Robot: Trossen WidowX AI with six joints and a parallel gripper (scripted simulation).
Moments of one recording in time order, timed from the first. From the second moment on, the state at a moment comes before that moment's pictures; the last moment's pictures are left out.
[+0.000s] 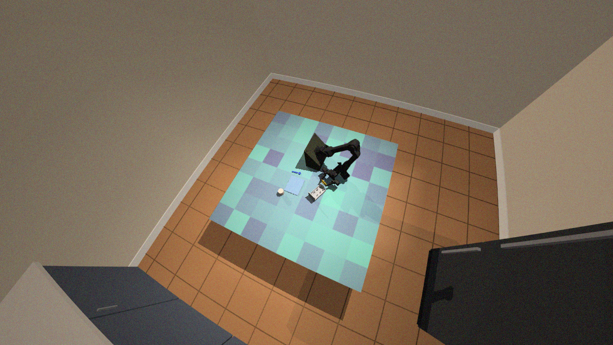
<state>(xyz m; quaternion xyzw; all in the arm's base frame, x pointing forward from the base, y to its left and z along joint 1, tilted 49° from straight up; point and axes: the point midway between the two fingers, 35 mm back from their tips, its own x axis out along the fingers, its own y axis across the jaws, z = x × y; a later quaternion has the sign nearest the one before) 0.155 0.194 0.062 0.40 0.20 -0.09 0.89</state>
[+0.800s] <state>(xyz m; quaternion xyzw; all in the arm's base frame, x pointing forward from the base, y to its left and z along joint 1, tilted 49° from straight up) 0.167 0.197 0.063 0.41 0.19 -0.07 0.89</state>
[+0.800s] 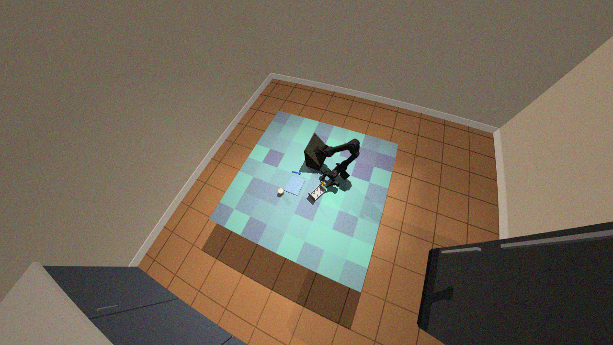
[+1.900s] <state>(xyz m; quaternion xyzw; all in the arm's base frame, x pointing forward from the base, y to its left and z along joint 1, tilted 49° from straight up) 0.207 0.195 0.055 0.42 0.18 -0.07 0.89</state>
